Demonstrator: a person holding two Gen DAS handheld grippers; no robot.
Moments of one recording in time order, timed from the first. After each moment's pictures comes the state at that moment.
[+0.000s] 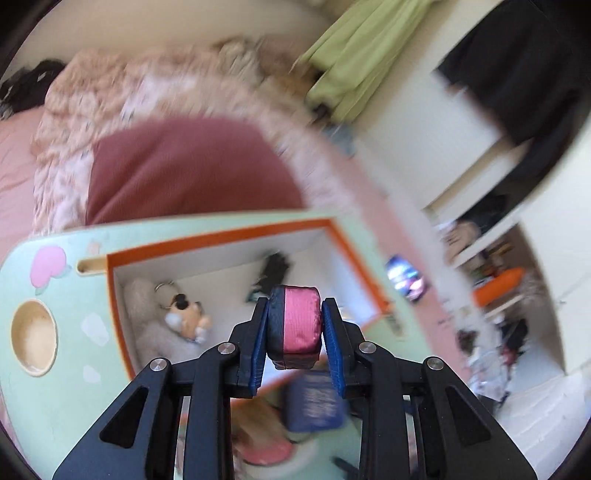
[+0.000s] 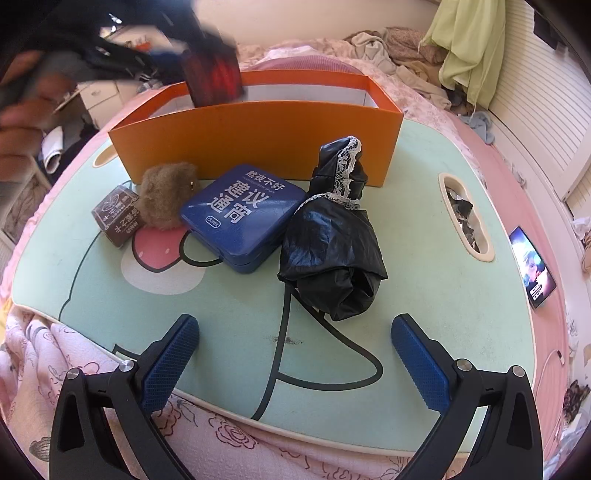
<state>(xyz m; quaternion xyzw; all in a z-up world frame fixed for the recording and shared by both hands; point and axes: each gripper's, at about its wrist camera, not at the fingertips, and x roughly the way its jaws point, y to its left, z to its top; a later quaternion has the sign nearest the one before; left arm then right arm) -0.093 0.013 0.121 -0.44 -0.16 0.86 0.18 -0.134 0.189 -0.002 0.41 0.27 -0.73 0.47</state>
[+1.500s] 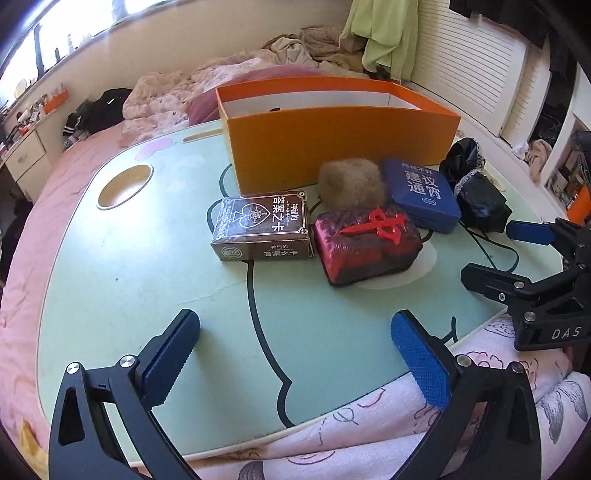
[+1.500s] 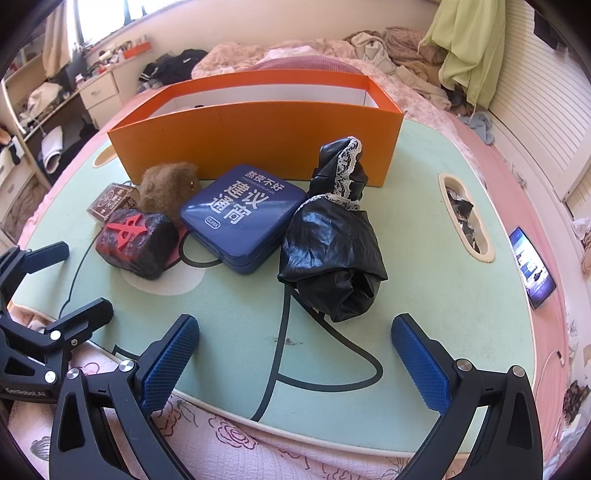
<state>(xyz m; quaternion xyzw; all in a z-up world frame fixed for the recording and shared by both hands) 0.053 0.031 0.019 -0.46 0.00 0.89 0.00 -0.133 0.190 -0.002 0.41 0.27 -0.73 0.47</state>
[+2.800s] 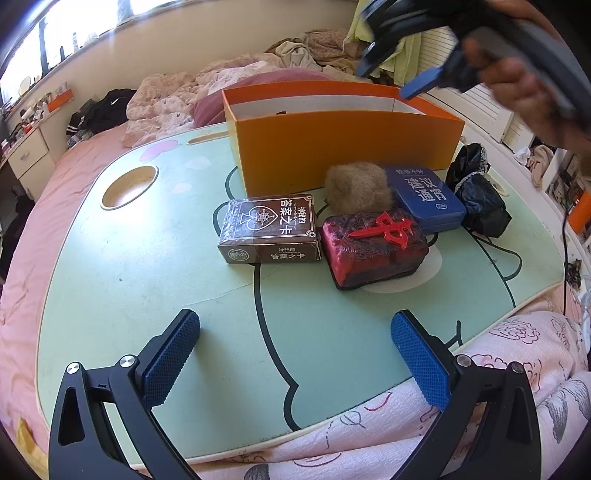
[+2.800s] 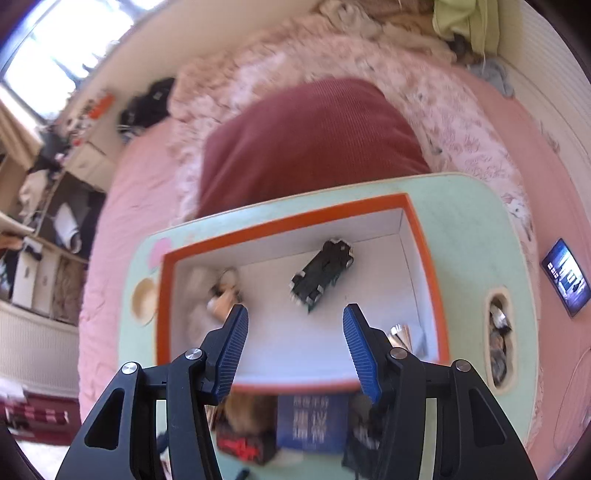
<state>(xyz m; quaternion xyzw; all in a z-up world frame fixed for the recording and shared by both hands) 0.048 0.027 0.012 -0.46 -0.01 0.89 0.00 -0.237 0.012 0.069 0.57 0.17 -0.68 0.43</state>
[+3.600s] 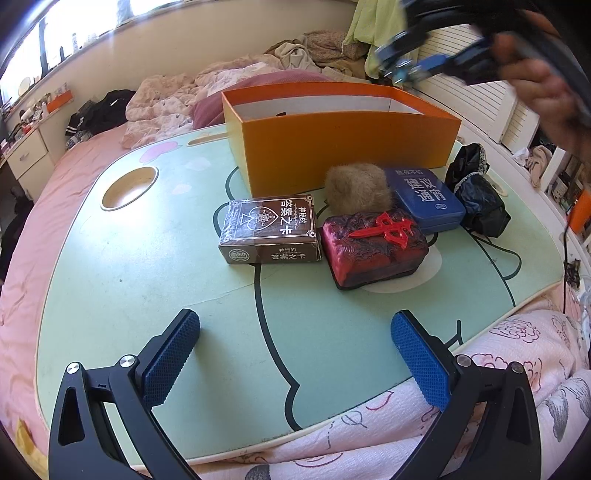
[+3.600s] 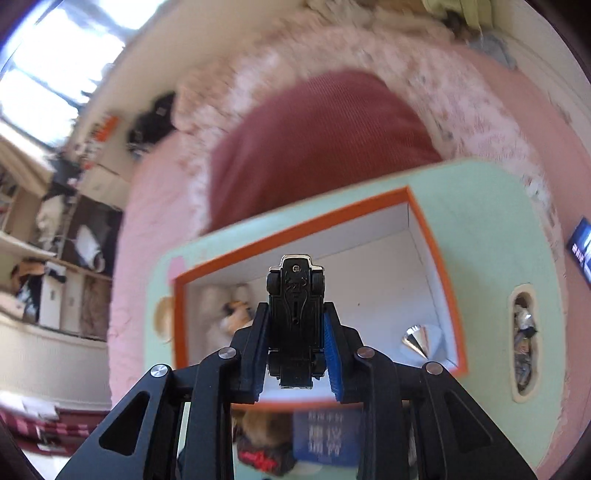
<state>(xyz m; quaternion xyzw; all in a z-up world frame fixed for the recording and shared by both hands) 0.048 0.027 0.012 -0.45 -0.01 0.89 0.00 -0.240 0.077 0.103 0.54 0.09 -0.67 0.50</state>
